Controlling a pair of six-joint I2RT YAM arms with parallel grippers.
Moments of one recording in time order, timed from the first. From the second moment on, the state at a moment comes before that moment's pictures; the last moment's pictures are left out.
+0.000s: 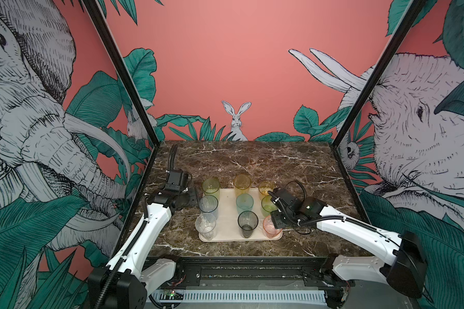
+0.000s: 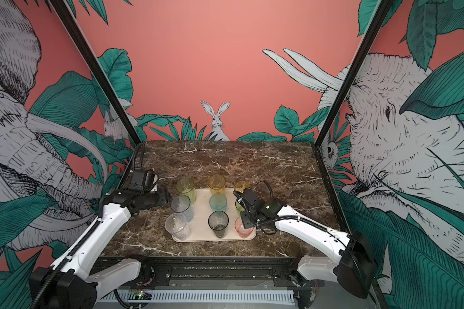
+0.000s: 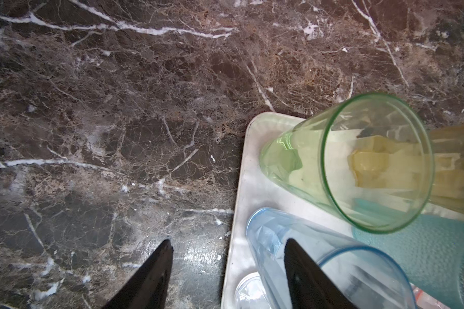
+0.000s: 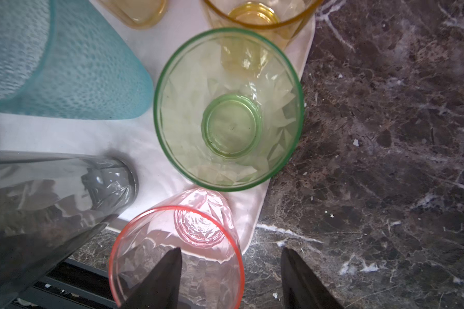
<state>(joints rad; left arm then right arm) -0.22 1.08 0.91 -0.84 -0.04 -0.40 0.87 1.23 0.93 -0.88 0.17 0.50</state>
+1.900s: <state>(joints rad) -0.12 1.14 0.74 -0.15 -0.38 -0.09 0.06 1.20 0.85 -0.33 0.28 0.22</state>
